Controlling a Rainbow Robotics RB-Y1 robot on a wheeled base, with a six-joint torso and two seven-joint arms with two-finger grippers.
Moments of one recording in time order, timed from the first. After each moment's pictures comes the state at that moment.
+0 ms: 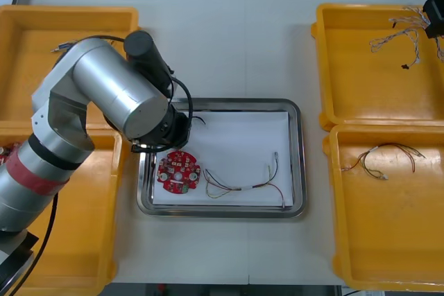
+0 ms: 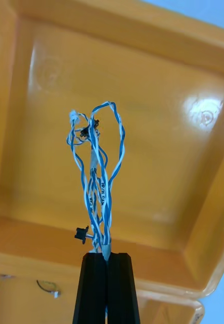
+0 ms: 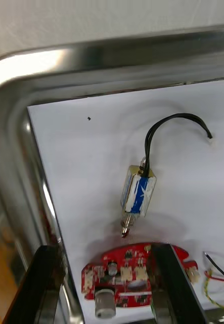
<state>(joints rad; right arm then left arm) -0.98 -0.76 -0.11 -1.33 -0.62 1.86 1.75 -0.60 0.46 -0.45 -1.87 0.49 1.74 -0.91</state>
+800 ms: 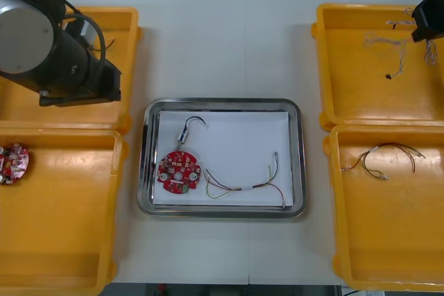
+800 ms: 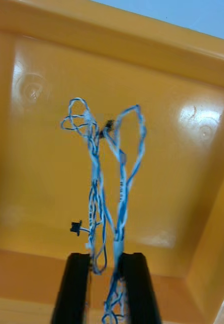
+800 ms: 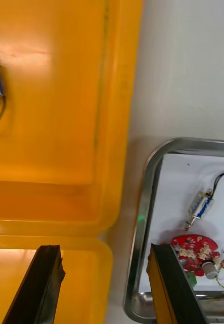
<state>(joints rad) -0.98 -0.75 -0.06 -1.22 -0.62 1.71 1.75 -0.62 0.62 -0.08 -1.99 0.67 1.91 -0.92</state>
